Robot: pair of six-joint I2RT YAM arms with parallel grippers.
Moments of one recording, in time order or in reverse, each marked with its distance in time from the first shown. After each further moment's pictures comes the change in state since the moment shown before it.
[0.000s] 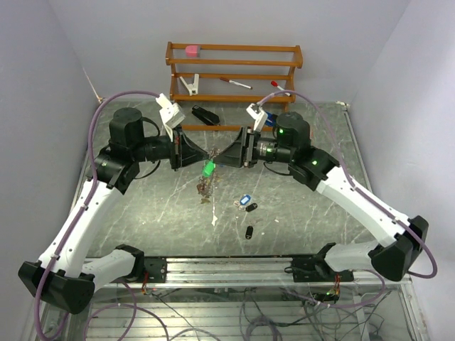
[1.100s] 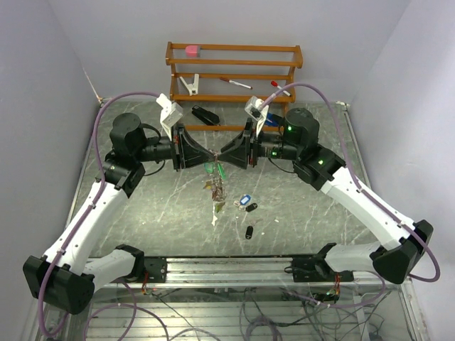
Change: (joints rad) left arm -0.003 -0.002 -0.135 0.387 0.154 -0.299; right arm -0.018 -0.041 0.029 0.035 -0.088 -0.580
